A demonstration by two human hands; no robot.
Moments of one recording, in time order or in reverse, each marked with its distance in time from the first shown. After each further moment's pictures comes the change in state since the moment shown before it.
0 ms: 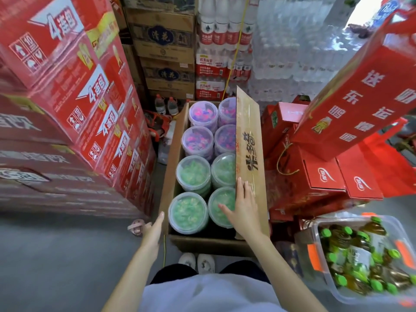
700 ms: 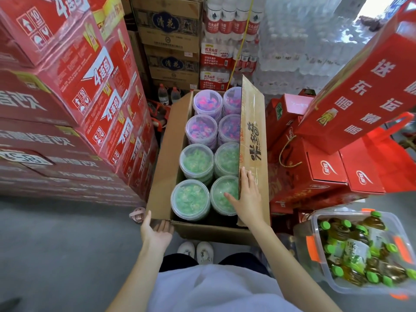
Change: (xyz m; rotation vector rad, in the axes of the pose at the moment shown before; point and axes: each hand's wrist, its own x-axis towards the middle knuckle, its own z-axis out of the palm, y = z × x) left_hand -0.042 -0.009 -0.001 -0.950 -0.074 -0.269; right_hand 0.003 0.017 0.010 0.031 0.031 -0.018
